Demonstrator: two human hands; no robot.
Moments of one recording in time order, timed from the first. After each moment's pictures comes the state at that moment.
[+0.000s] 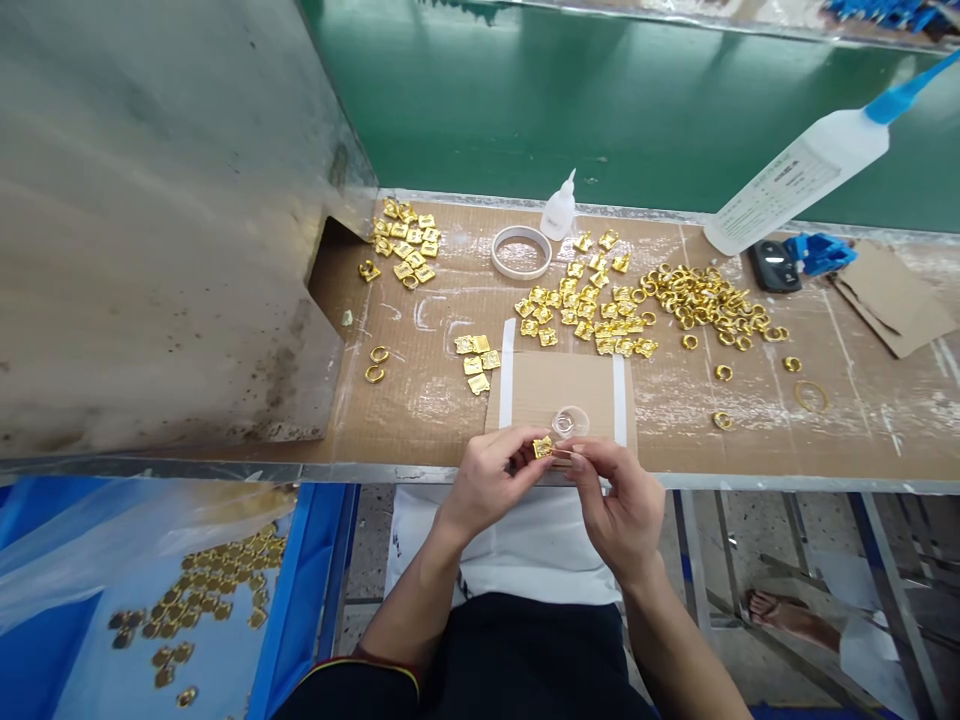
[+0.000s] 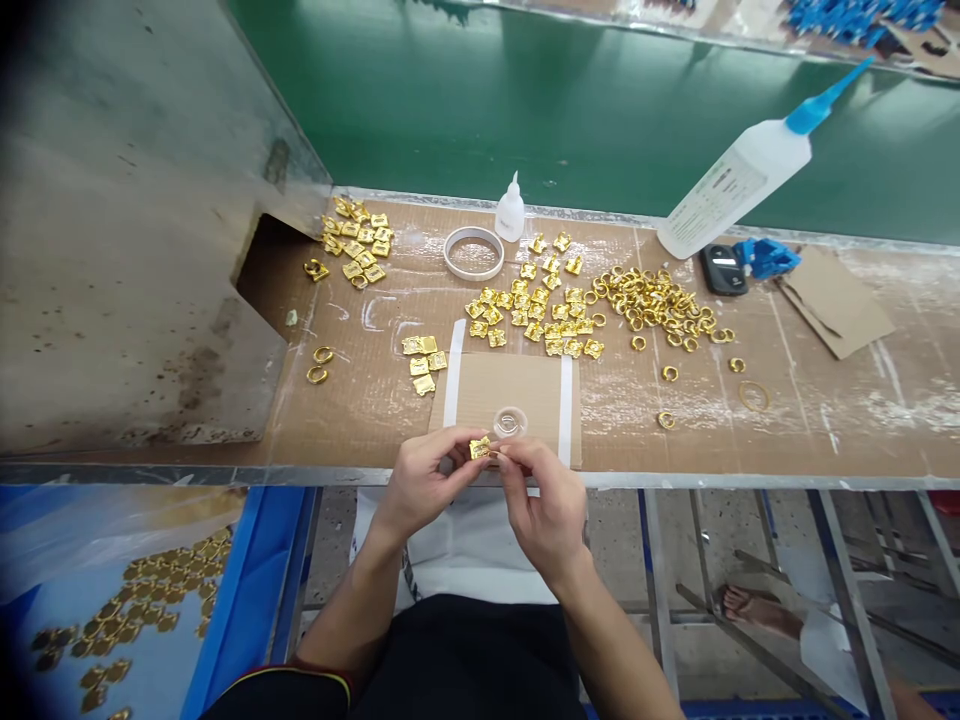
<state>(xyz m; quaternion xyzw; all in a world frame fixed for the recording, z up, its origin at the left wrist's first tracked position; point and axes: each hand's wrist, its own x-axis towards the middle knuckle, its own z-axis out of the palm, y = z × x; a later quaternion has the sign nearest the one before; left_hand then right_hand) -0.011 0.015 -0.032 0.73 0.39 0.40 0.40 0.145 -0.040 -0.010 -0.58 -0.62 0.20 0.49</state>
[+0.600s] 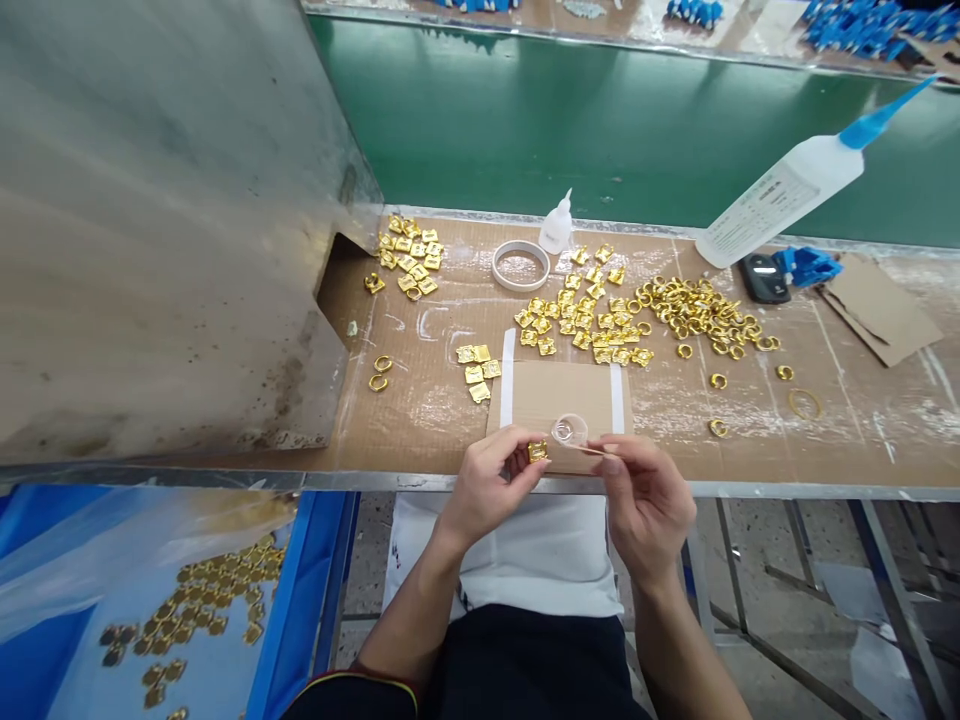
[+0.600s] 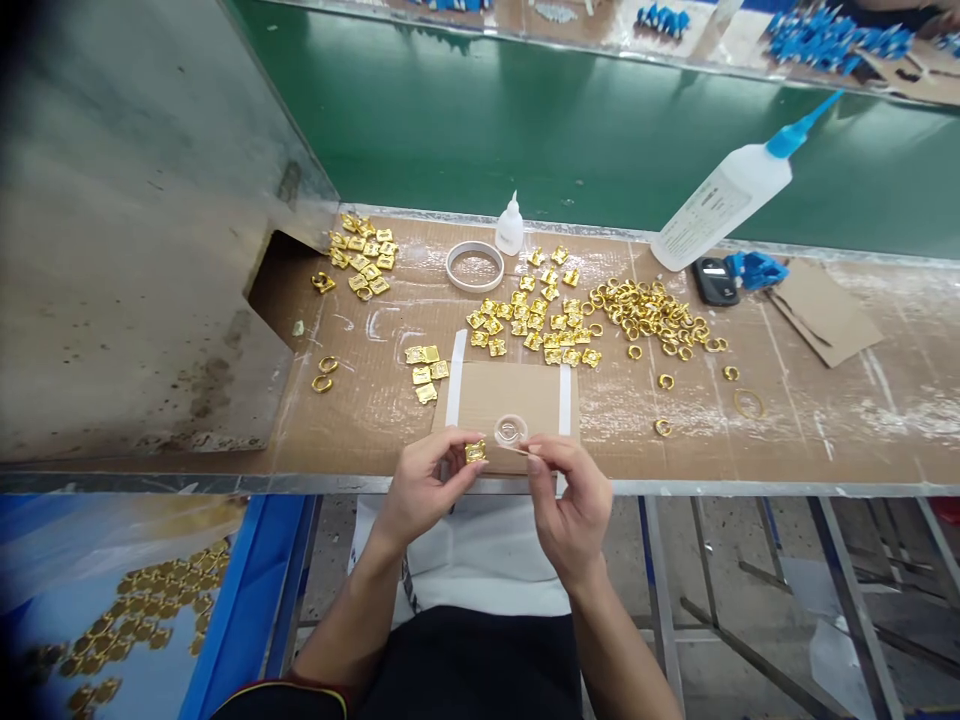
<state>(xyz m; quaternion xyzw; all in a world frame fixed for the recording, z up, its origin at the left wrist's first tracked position) -0.012 0.016 -0.031 0.69 0.40 0.41 0.45 0.160 -0.037 -0.016 -0.59 -0.56 0.18 0.55</state>
